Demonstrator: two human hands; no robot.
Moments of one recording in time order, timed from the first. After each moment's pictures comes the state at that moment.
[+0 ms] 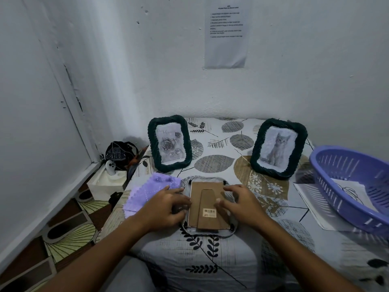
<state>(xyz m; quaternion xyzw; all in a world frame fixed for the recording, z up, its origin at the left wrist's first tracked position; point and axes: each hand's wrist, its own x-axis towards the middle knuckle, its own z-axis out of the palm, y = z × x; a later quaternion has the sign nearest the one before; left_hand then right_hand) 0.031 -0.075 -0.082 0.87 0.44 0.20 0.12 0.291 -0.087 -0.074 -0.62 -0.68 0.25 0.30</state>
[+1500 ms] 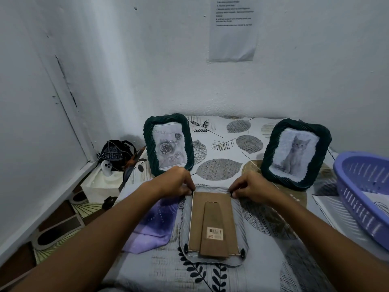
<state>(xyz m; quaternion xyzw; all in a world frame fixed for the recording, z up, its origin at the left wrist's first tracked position) 0.055 0.038 -0.052 0.88 0.44 0.10 0.14 0.319 0.019 -0.054 -0.57 -0.74 0.32 0.18</state>
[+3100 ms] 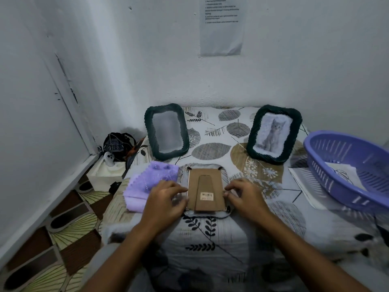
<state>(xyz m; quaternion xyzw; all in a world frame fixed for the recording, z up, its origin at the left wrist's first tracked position) 0.055 -0.117 -0.091 0.77 0.50 0.39 0.06 0.301 -0.108 -0.085 -0.60 -0.71 0.18 0.33</state>
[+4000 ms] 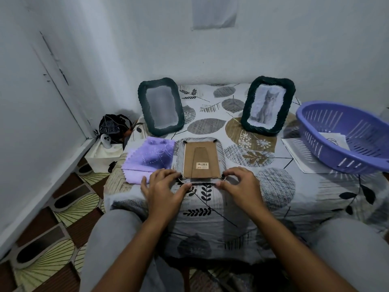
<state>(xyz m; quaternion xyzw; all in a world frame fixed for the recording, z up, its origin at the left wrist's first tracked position) 0.080 -0.168 -0.123 0.65 0.62 0.43 0.06 0.288 -0.165 -0.115 -0.64 -0.59 0.24 0.43</state>
